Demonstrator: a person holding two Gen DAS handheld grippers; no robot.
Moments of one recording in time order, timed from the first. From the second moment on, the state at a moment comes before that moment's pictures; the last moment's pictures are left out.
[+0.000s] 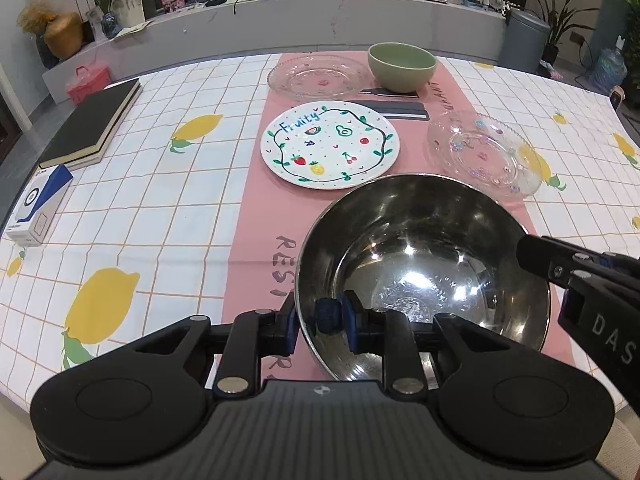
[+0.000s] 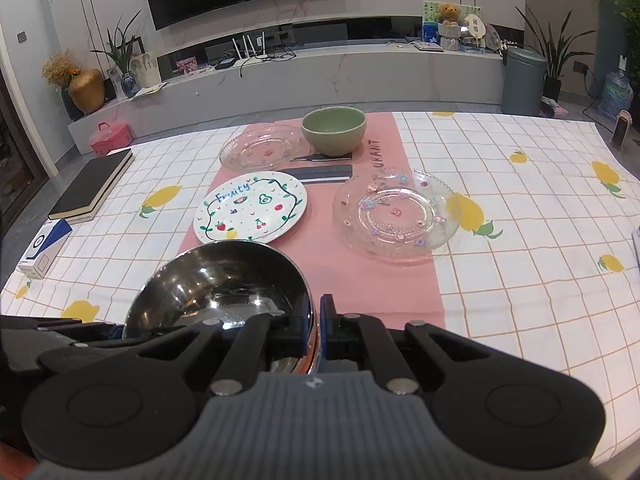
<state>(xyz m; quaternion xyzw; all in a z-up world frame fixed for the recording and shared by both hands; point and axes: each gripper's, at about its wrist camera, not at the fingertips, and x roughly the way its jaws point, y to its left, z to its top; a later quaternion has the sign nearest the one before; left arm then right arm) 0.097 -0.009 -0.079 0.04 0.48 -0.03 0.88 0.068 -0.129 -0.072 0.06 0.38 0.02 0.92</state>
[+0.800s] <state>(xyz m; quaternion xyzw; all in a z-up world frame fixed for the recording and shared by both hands) 0.062 -0.013 0.012 0.05 0.34 -0.01 0.94 0.032 -0.145 0.002 0.13 0.28 0.01 0.95</state>
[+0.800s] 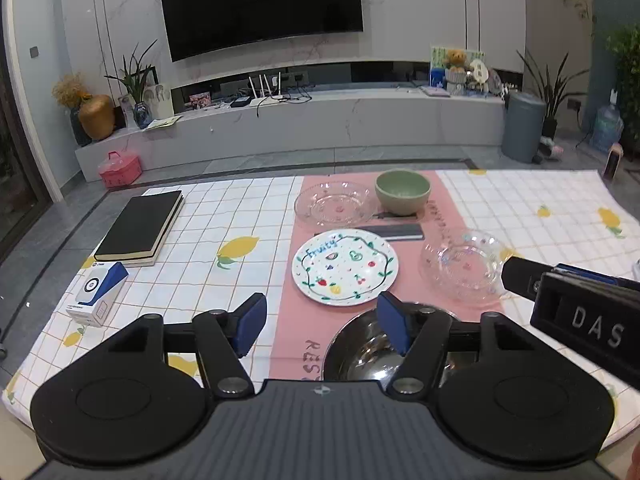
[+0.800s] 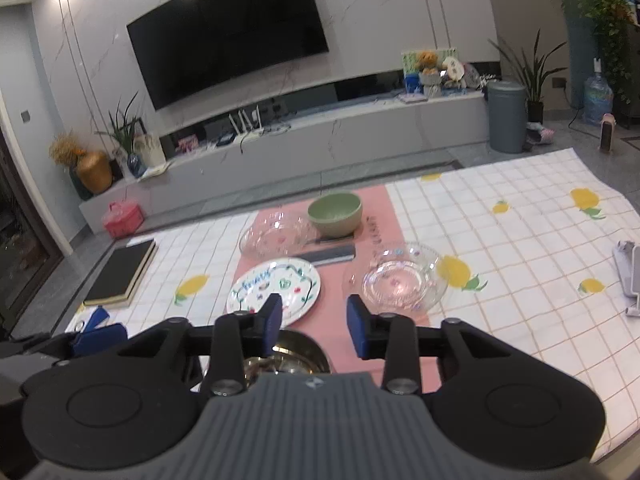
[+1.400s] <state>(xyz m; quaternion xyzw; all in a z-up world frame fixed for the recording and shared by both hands) 0.083 -0.004 0.037 0.01 0.37 -0.01 0.93 0.053 -0.179 0.026 0.19 0.30 0.00 0.93</state>
